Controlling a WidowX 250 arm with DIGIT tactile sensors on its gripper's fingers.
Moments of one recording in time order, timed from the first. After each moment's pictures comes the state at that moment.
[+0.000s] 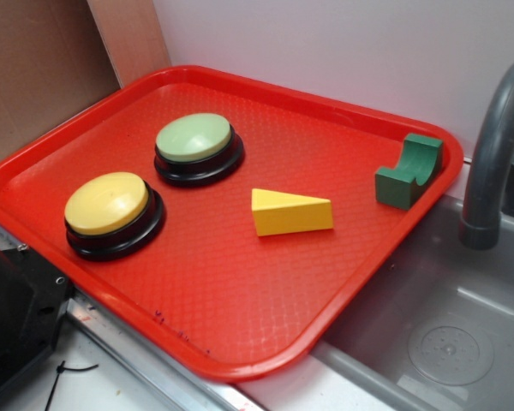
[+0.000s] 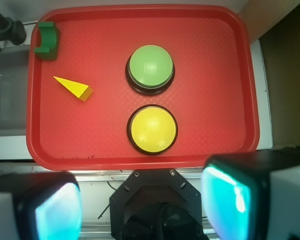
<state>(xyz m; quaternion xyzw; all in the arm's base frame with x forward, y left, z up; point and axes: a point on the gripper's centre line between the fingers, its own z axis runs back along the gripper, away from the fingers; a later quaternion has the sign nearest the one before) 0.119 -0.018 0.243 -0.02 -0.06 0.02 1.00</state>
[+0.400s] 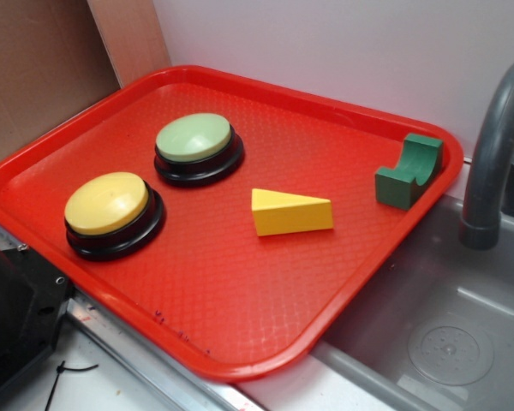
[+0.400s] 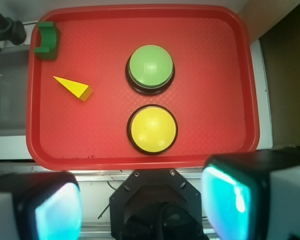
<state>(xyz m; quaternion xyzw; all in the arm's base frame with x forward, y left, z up) 0.118 -0.018 0.240 -0.02 -0.05 0.01 1.00</state>
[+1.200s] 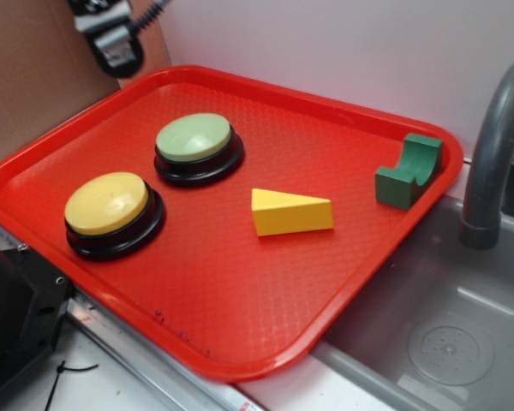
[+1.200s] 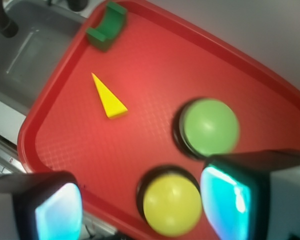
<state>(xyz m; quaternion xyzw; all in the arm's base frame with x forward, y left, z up) 0.188 -0.067 0.175 -0.02 -0.07 -0.27 0.96</state>
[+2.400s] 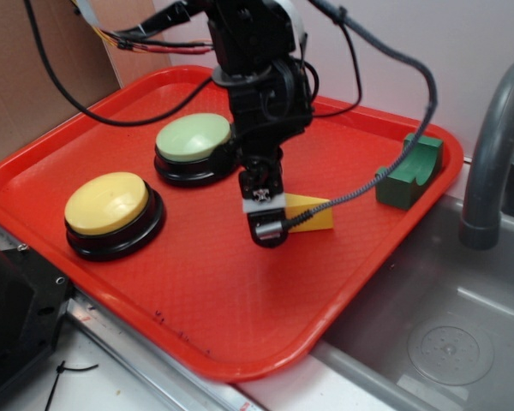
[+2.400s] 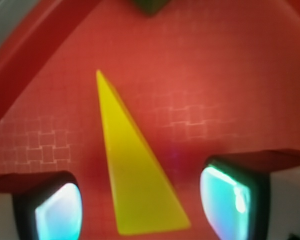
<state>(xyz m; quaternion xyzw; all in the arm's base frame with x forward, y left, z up) 0.229 -0.115 0.040 -0.04 -0.02 -0.35 0.94</state>
